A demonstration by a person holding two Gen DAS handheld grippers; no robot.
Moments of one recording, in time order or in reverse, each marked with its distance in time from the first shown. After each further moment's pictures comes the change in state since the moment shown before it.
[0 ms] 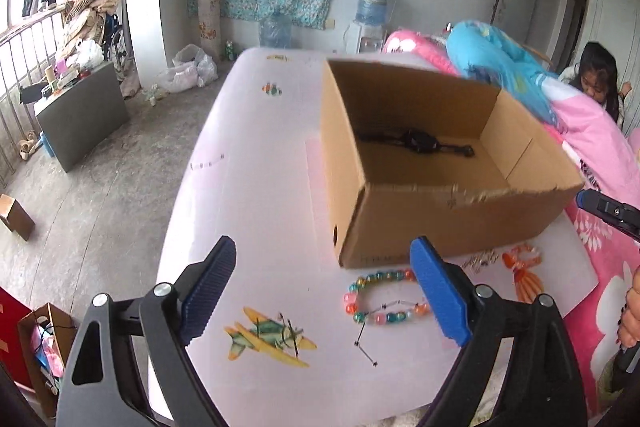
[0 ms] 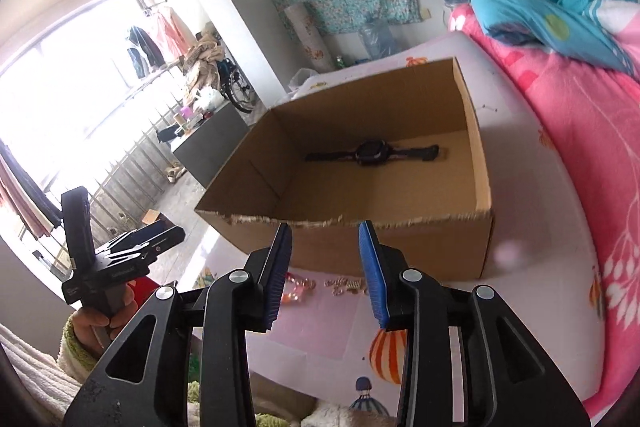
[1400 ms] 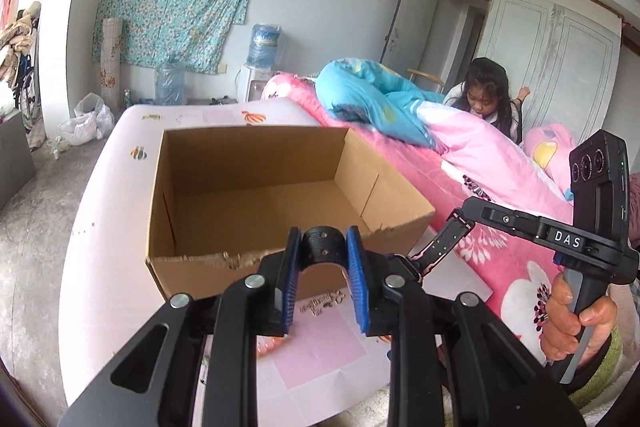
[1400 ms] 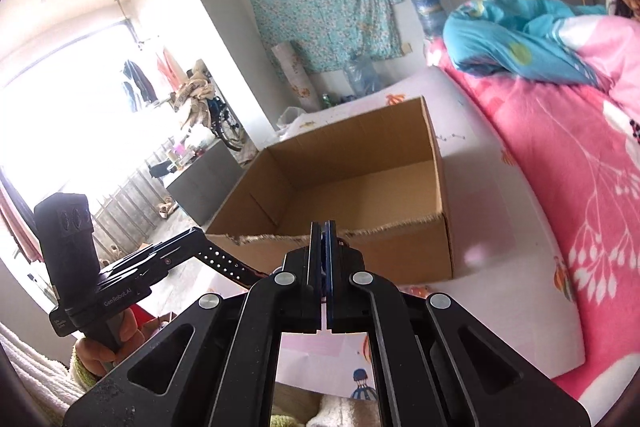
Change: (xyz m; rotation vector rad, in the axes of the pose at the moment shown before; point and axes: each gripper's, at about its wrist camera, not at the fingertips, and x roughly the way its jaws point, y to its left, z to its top) left arm -0.060 -0.074 0.030 0.117 -0.233 -0.400; right arm -0.076 0.017 0.018 -0.049 -0.236 -0.017
